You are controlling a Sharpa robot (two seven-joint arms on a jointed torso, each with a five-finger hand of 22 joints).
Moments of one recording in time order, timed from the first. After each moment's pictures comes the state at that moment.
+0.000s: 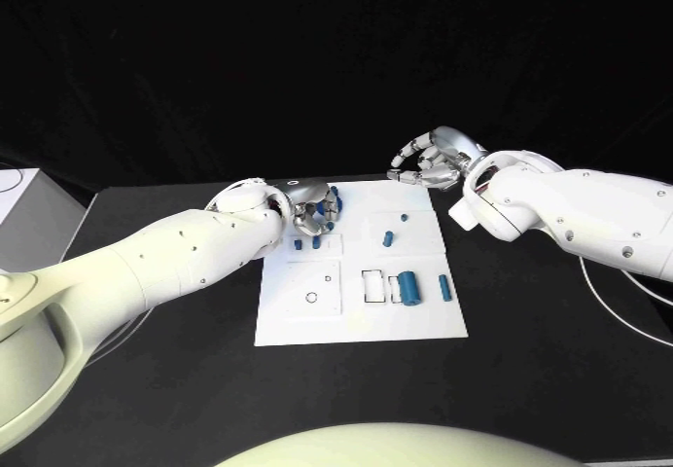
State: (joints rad) left arm 1.17 -0.38 0.01 0.93 -1.53 -0.12 0.10; left_hand 1.40 -0.24 0.67 0.00 0.05 0.84 0.13 0.36 0.46 0.82 0.10 0.58 0.20 1.31 0.02 1.35 1.00 0.16 1.17 0.11 1.06 0.94; right arm 1.35 -0.76 -0.13 1.34 -0.85 -0.40 0.00; right_hand 1.26 -0.22 0.28 0.28 0.41 0.82 0.15 0.30 0.57 1.46 0.06 1.50 1.31 1.46 -0.02 1.52 1.31 0.01 1.47 0.07 1.50 1.31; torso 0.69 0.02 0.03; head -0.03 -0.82
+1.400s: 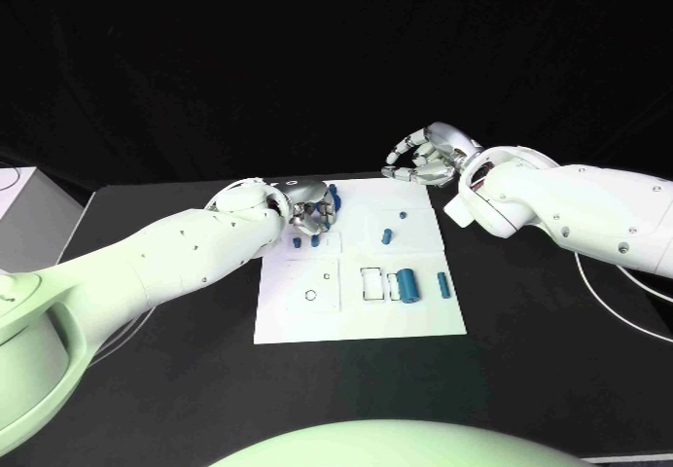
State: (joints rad) left arm 1.17 -0.36 0.01 0.90 -1.53 -0.11 0.11; left_hand 1.41 -0.19 0.72 -0.04 0.05 0.96 0.14 0.34 0.45 0.99 0.08 0.53 0.18 1.36 0.00 1.40 1.05 0.15 1.24 0.10 1.16 1.04; right arm 1.35 -0.76 -0.13 1.35 -0.85 -0.40 0.00; right_hand 1.26 -0.22 0.28 0.28 0.41 0.82 0.15 0.30 0.57 1.46 0.06 1.50 1.31 1.46 -0.02 1.52 1.31 0.01 1.47 0.07 1.50 1.31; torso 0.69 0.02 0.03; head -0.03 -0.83
